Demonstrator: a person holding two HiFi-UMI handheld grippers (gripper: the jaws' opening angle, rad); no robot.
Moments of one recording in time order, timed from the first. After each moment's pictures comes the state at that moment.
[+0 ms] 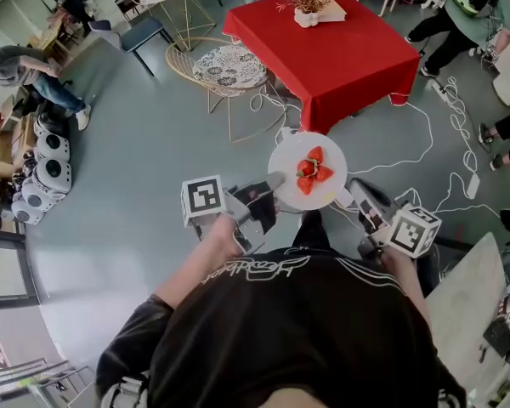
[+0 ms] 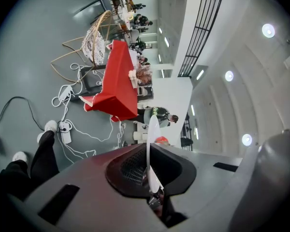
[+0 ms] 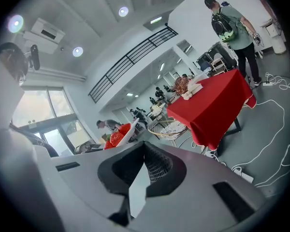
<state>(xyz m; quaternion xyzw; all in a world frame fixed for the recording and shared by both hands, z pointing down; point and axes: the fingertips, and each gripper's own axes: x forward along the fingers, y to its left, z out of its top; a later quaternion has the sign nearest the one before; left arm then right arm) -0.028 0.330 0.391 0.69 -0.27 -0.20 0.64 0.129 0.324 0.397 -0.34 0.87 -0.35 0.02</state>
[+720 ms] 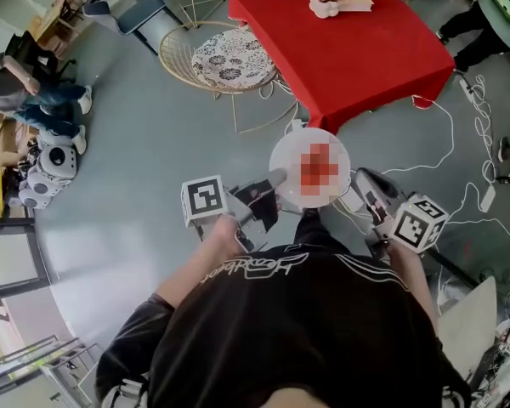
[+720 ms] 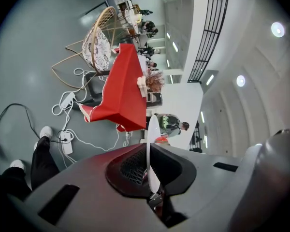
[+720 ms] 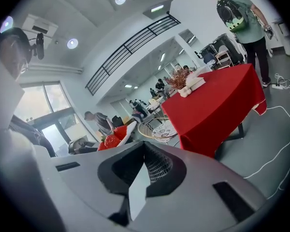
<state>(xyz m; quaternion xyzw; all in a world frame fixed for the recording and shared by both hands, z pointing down) -0.040 0.171 0.424 0.65 -0.31 -0.20 0.66 0.115 0.140 0.430 -0.31 0.88 -0.36 -0.04</state>
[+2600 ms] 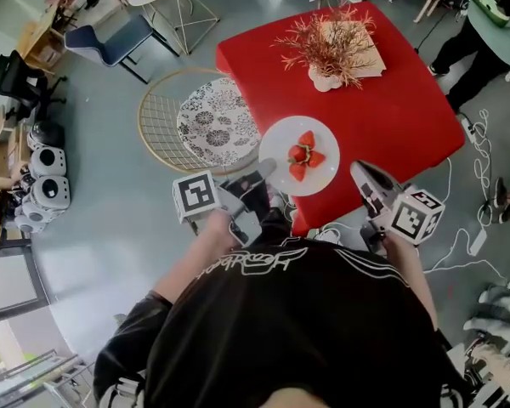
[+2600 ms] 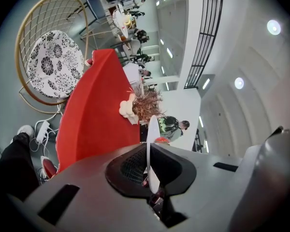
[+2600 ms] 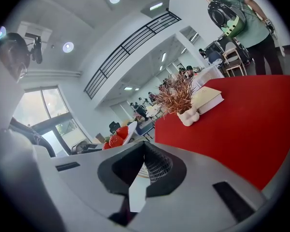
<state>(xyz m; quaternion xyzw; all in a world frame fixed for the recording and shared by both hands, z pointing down) -0.089 -0.157 0.403 0.67 -0.34 -0.23 0.62 0.080 -0.187 0.414 -0.30 0.88 -0.36 -0.03</state>
